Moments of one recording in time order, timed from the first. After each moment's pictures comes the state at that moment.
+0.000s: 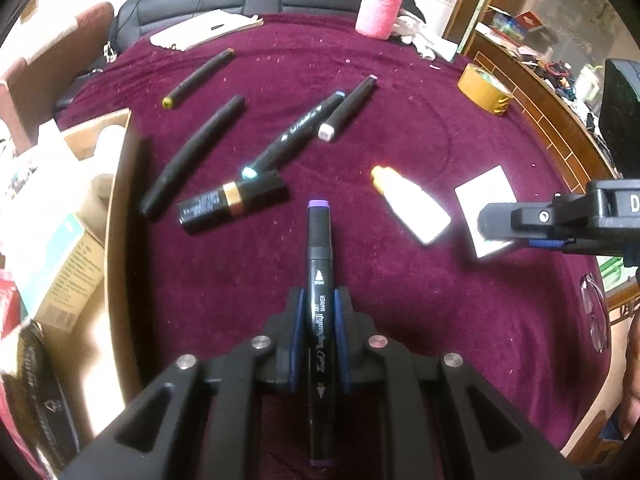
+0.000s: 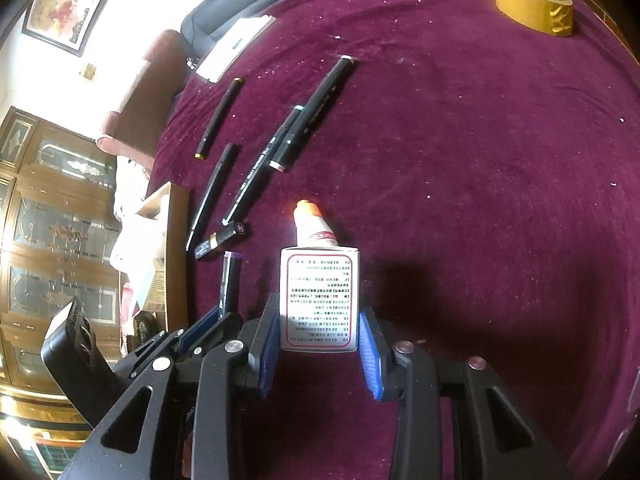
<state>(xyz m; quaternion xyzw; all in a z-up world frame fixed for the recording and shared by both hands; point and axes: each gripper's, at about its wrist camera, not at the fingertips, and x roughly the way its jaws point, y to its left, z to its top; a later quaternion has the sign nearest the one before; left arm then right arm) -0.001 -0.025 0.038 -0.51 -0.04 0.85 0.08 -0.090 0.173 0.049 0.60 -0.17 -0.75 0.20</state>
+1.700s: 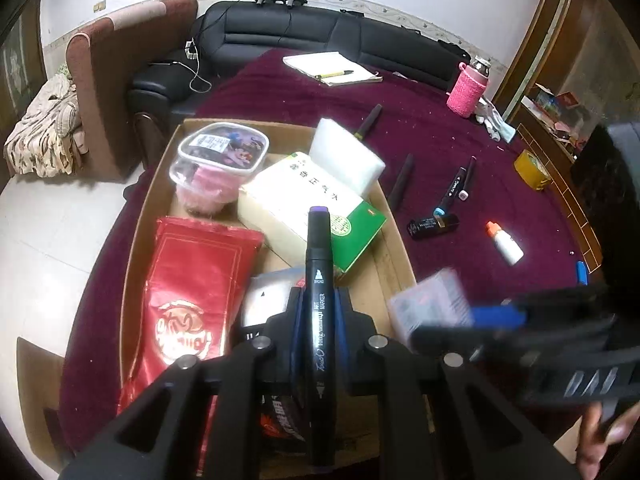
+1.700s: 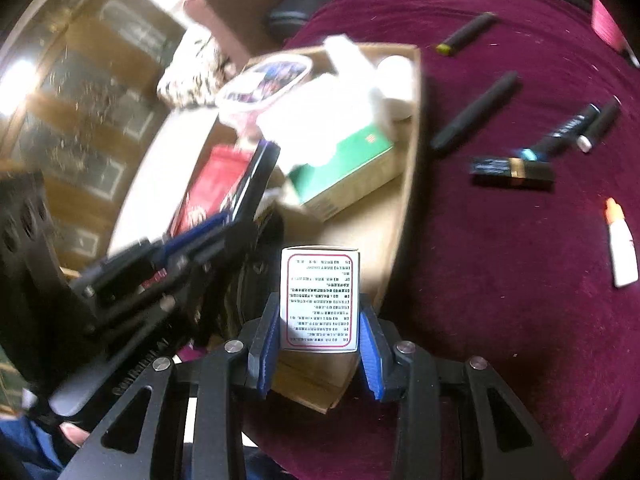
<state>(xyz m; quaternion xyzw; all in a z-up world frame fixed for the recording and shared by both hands) 0.070 -0.215 0.085 -0.45 -0.11 0.88 0.00 -0.010 -0.082 0.045 0.61 0.02 -0.71 0.35</state>
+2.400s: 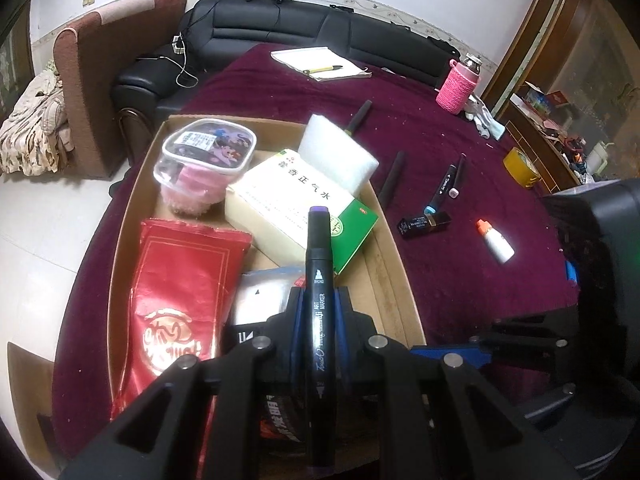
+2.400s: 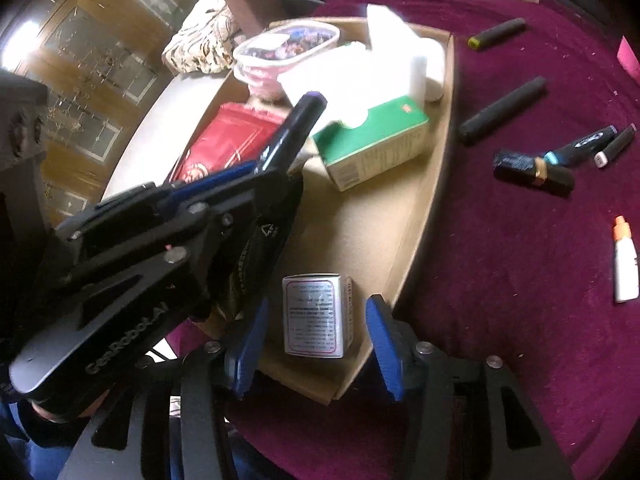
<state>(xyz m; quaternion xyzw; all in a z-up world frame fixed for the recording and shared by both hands) 0.061 -0.214 0.081 -0.46 -0.12 0.88 0.03 0.001 -0.096 0.038 0.61 0.07 -0.70 0.36</state>
